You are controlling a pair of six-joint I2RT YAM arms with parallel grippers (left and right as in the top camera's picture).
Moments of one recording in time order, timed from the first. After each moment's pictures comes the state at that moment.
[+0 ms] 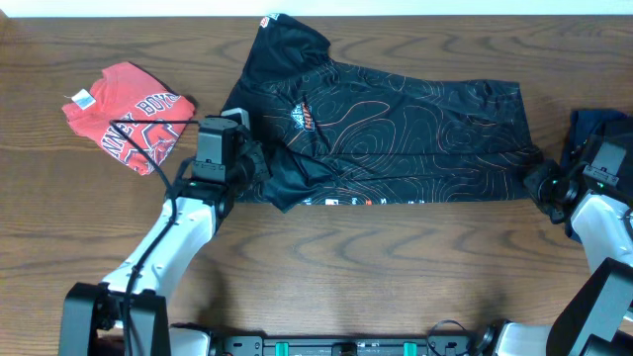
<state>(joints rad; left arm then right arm) -0.19 1.47 0.75 -0.10 0.18 -0.43 -0.44 1.53 0.81 -0.39 -0.14 0.49</state>
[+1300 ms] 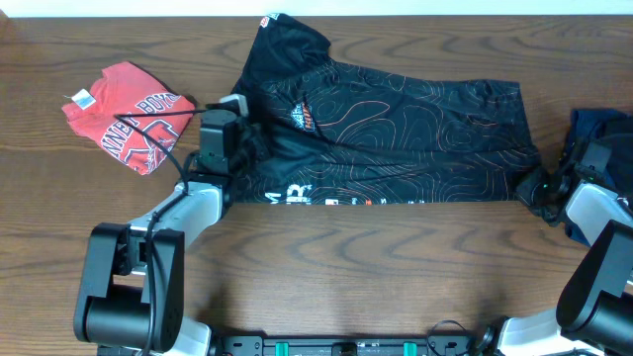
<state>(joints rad) -0.14 1.69 0.75 0.28 0.20 -0.50 -0.44 1.69 0.82 -0.36 -0.08 0.42</state>
